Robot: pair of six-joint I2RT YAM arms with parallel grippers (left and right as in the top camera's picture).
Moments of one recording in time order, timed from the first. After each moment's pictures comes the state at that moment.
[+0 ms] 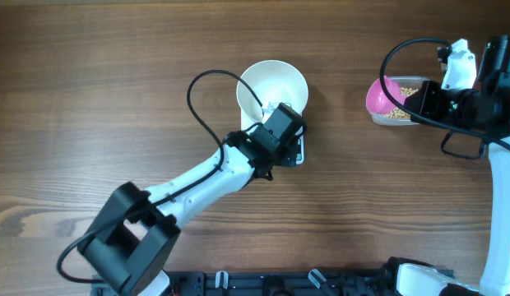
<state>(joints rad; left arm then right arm) -0.77 1.73 1.09 -0.41 -0.07 -0.60 -0.18 1.38 1.51 -1.22 -0.35 0.04</state>
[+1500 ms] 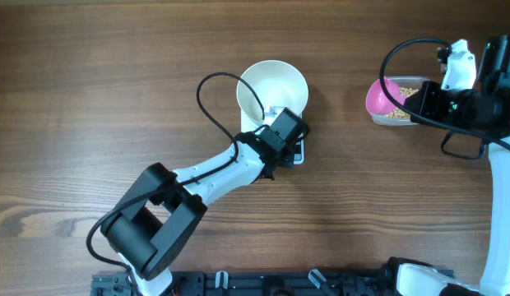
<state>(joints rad) -0.77 1.87 1.09 -0.35 -0.15 -0.58 -0.18 1.38 1.51 -1.22 -0.35 0.04</state>
